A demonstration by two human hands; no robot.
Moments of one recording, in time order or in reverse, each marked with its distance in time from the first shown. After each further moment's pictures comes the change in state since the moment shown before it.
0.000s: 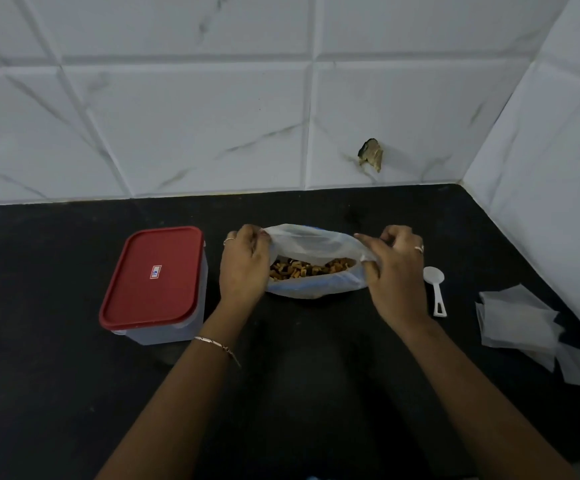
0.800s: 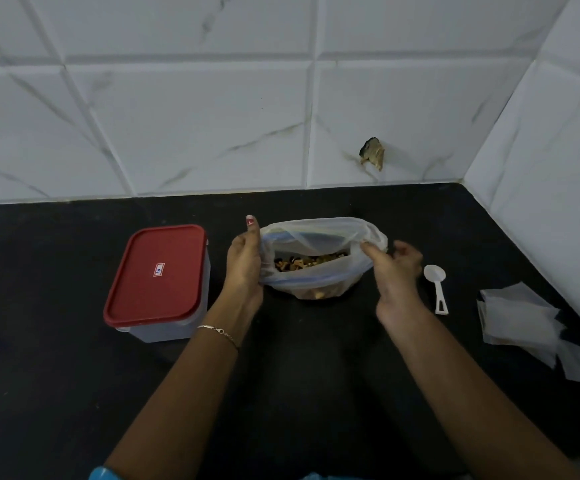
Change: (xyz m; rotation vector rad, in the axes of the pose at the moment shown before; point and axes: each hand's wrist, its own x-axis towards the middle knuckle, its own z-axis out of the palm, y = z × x) left_hand 0.012 -0.014 0.010 -0.771 -0.056 -0.509; right_hand 0.013 -0.021 0.006 0.926 -0.010 1.106
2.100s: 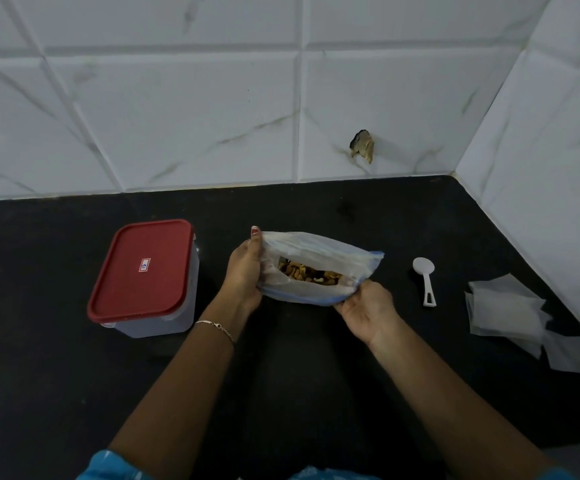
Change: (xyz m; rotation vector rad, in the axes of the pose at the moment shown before) left_hand -0.012 -0.014 0.011 0.023 -0.106 -0.117; right_hand -0.010 0.035 -0.009 0.574 -0.253 0.465
